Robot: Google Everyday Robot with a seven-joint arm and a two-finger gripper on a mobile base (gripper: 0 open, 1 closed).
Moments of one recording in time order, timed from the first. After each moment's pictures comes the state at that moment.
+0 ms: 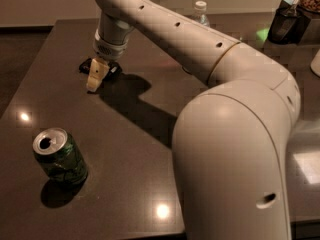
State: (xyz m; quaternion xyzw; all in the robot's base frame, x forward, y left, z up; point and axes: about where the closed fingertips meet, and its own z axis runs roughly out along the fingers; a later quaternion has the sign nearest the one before) arm 0.699 0.165 0.838 -0.59 0.77 0.10 0.21
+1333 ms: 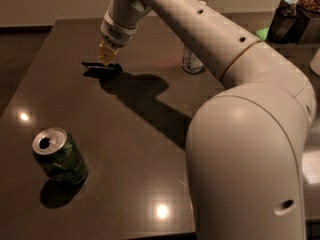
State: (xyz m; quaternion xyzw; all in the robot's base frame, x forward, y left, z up) arm 0.686 0.148 0.886 -0.62 0.73 0.15 0.23
